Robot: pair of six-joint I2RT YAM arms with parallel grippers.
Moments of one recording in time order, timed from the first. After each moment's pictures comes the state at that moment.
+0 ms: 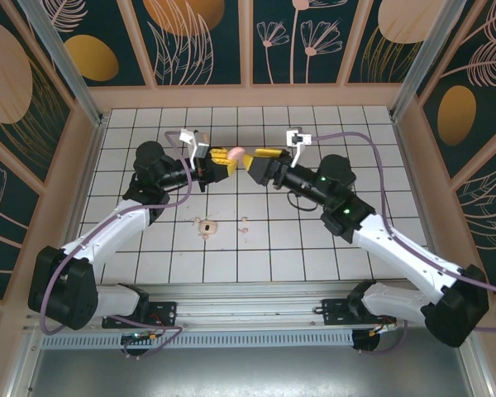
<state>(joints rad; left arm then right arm) -0.40 1.32 0.86 0.55 0.96 -0.25 0.71 1.08 0.90 0.30 -0.35 0.64</state>
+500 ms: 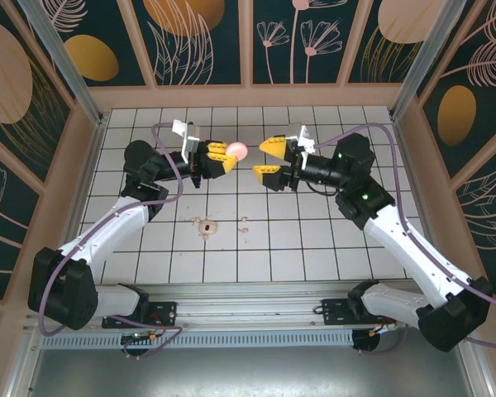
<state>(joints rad) -0.40 1.32 0.92 0.77 1.10 -0.47 0.56 1.13 1.10 0.04 -0.80 -0.03</state>
